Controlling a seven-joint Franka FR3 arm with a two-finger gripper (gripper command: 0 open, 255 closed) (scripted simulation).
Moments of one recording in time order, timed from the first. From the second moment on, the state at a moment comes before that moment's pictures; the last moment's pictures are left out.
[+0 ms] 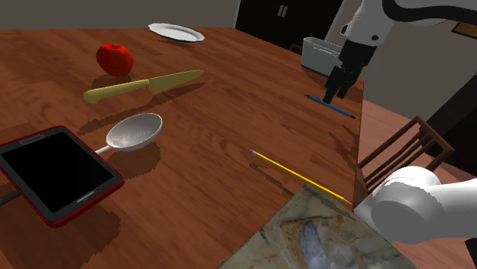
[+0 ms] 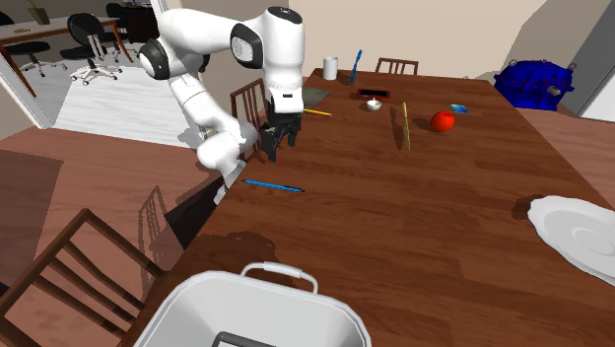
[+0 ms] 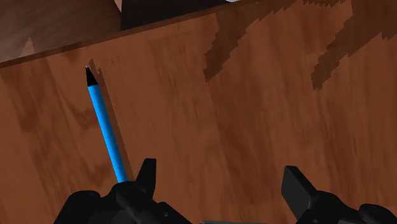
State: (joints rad) arm 0.01 -0.74 -0.07 -2.32 -0.09 1.49 -0.09
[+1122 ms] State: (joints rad) arm 0.04 -0.77 -0.29 -2.39 -0.27 1.57 -0.51
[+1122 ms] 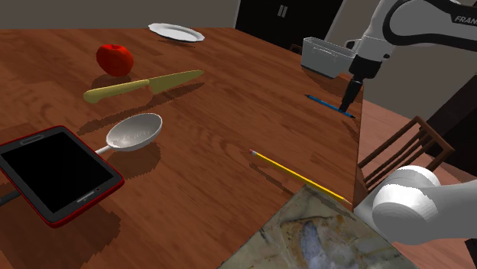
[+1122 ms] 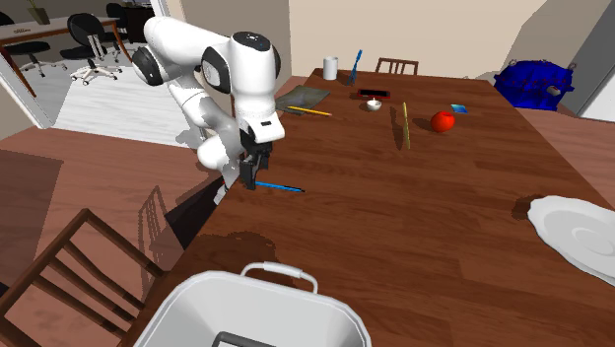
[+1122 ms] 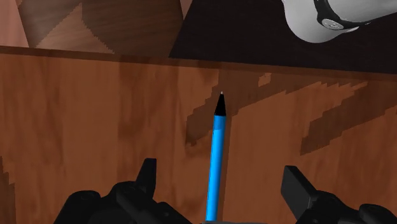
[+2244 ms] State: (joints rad) arm 0.04 -0.77 -0.29 -2.40 -0.27 1.58 -0.51
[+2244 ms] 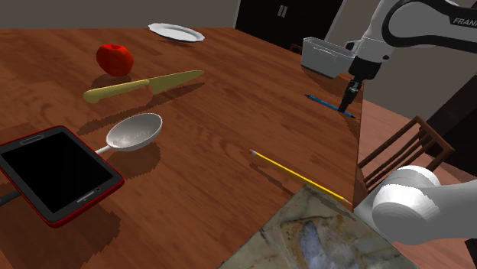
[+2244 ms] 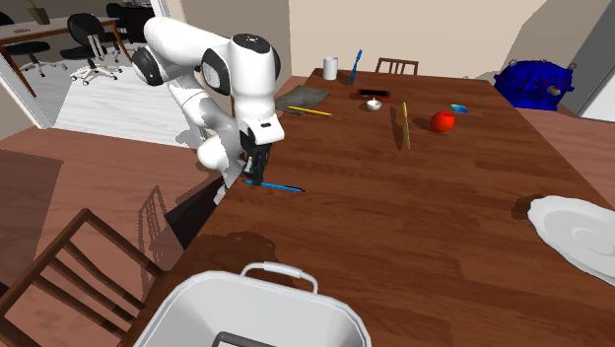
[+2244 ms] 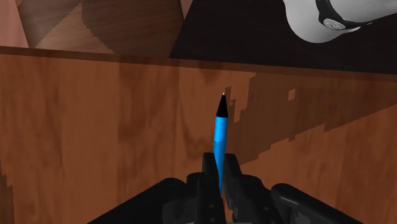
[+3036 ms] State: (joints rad) arm 0.05 -0.73 -0.27 -2.23 -0.25 1.45 -0.53
